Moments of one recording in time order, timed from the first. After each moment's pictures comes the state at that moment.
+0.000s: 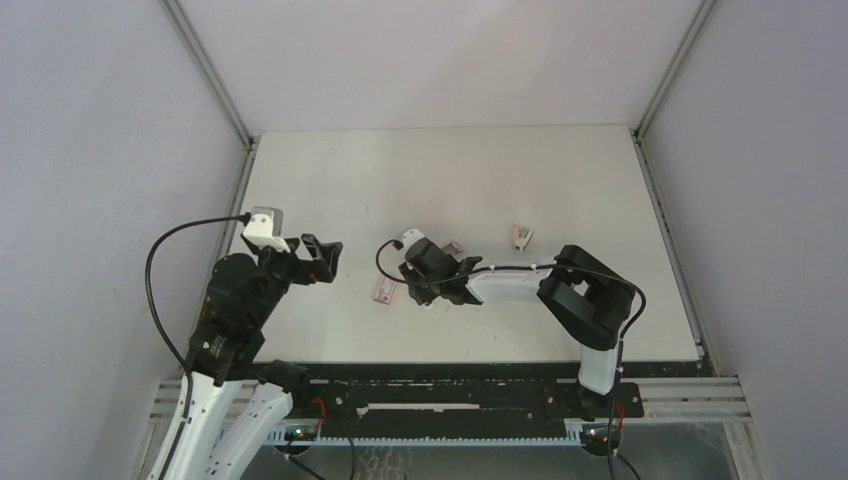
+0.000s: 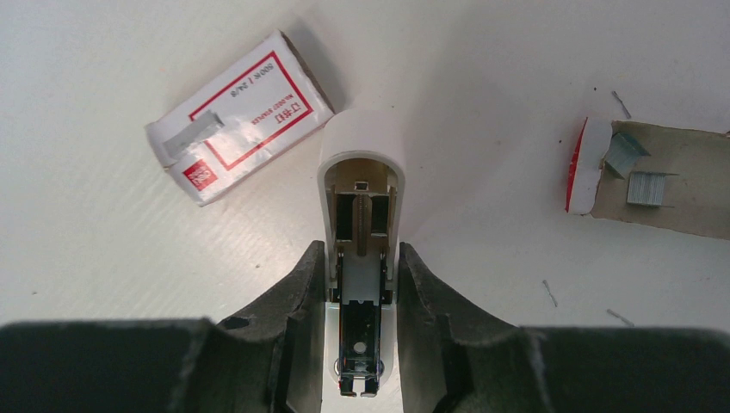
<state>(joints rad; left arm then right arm) -0.30 0.50 0.77 -0.47 0.02 -0.26 0.97 1.85 1.06 -0.06 0.10 0.27</state>
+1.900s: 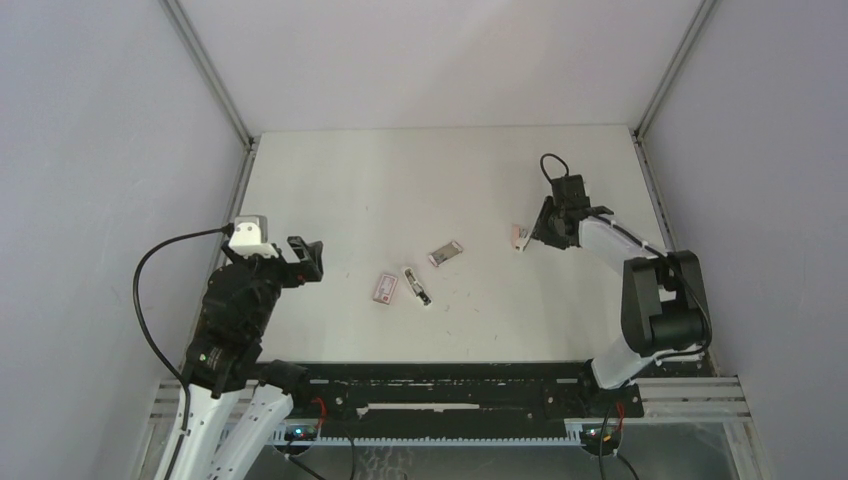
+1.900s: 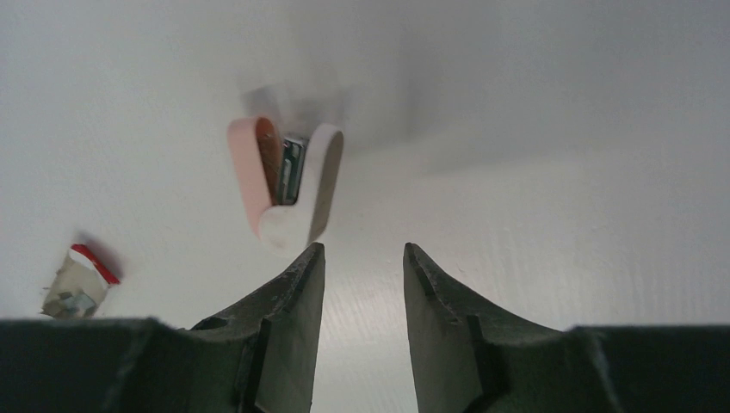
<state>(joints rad) -0.29 0.42 0.75 -0.51 -0.19 -0.23 0.15 1.57 0.95 -0.37 0.05 0.51</state>
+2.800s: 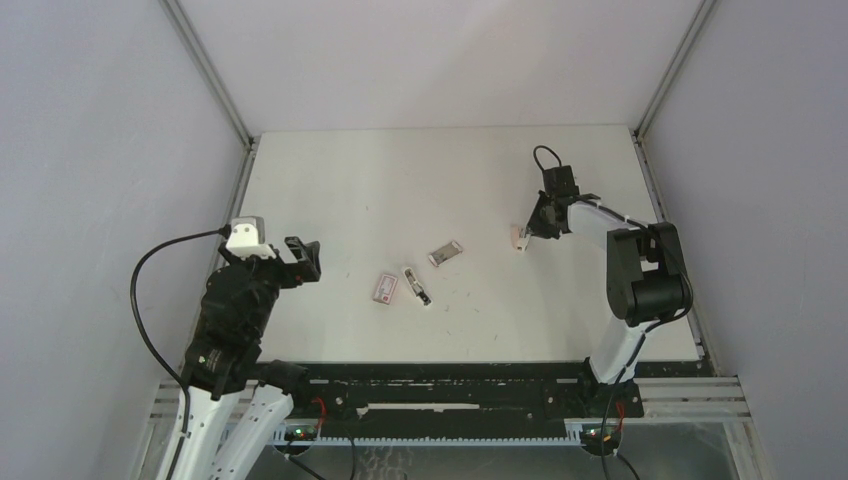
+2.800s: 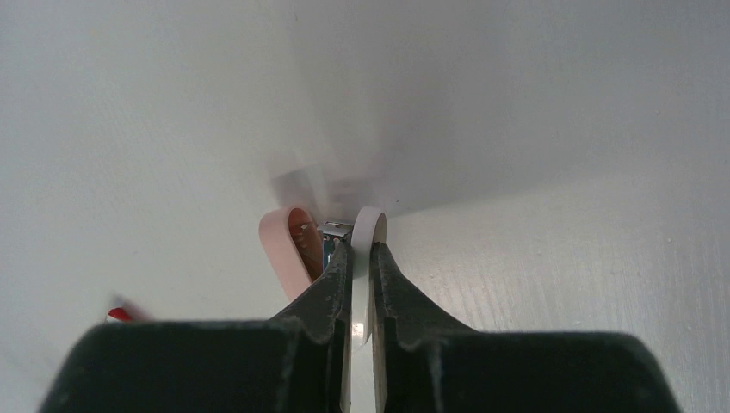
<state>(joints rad) -0.28 0.41 0.75 -0.51 -0.21 -0.23 0.15 1.79 1.10 -0.34 0.01 0.57</state>
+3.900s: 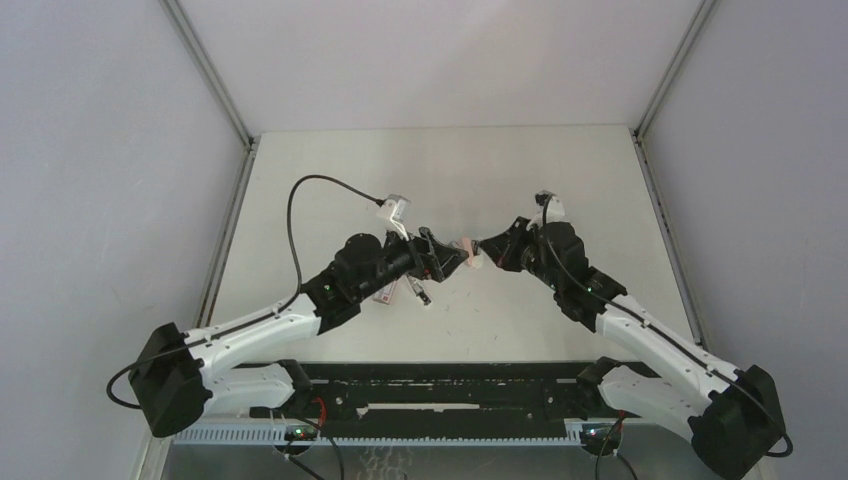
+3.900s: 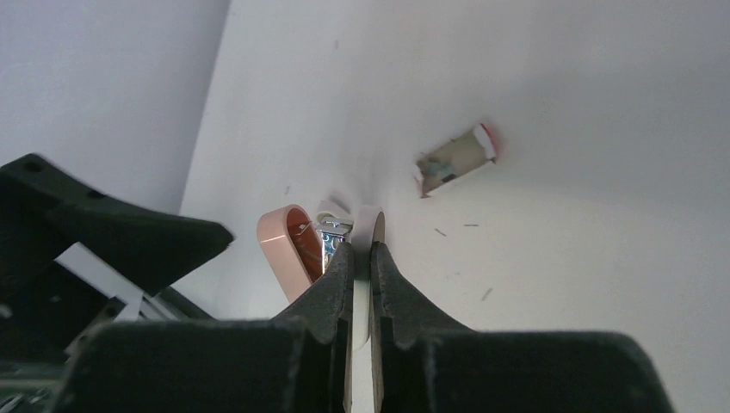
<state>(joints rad) -0.88 1.13 0.69 0.31 0.00 -0.66 0.57 0.98 0.64 -0.06 -0.01 0.75</state>
